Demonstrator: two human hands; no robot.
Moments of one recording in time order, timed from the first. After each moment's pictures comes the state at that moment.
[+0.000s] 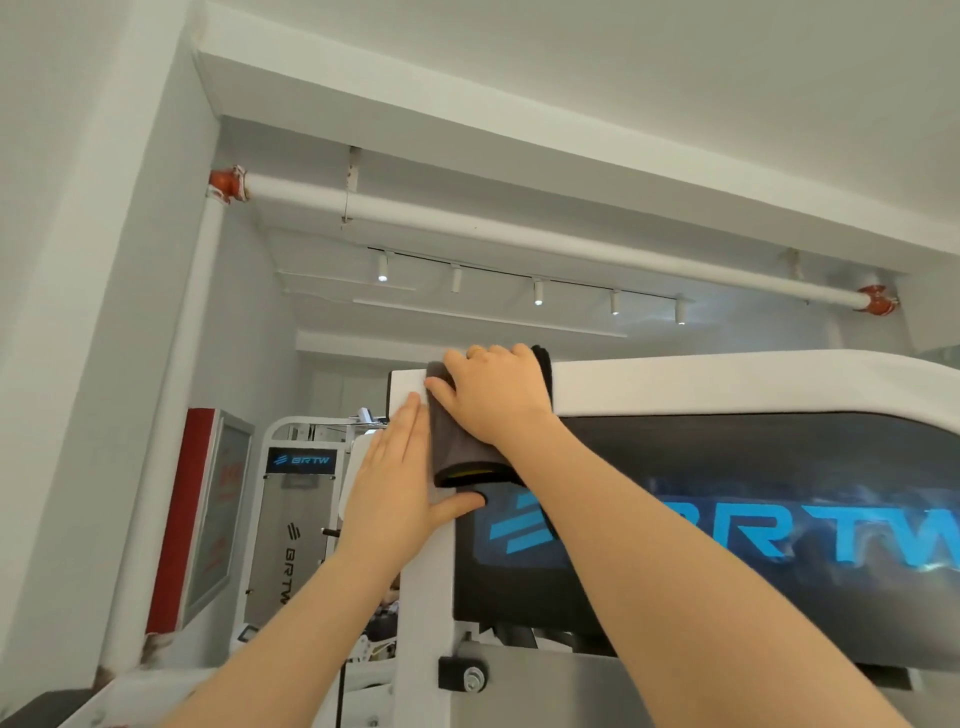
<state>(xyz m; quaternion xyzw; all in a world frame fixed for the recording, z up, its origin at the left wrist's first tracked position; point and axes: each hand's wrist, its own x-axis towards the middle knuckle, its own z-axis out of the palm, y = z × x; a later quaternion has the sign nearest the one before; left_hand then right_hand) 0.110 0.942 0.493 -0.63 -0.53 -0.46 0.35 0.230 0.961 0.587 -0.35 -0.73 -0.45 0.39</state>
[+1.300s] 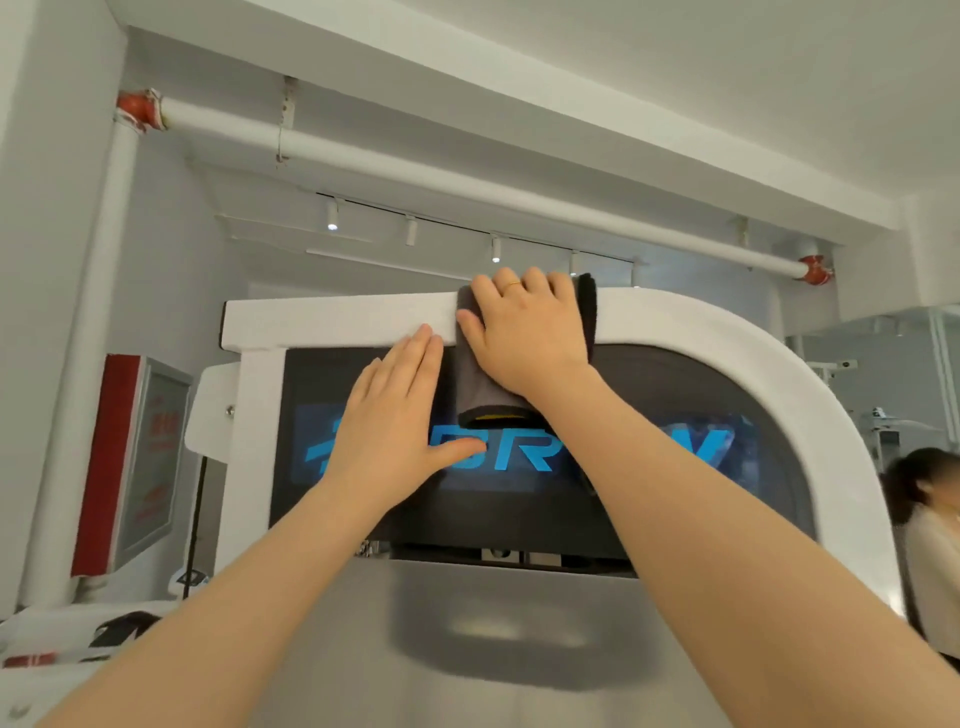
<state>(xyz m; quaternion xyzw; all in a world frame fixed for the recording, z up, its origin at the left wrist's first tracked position) 0.276 0.929 0.486 -0.63 -0.51 -0.40 0.42 0.416 0.962 0.568 -0.37 -0.66 -0.49 0.43</state>
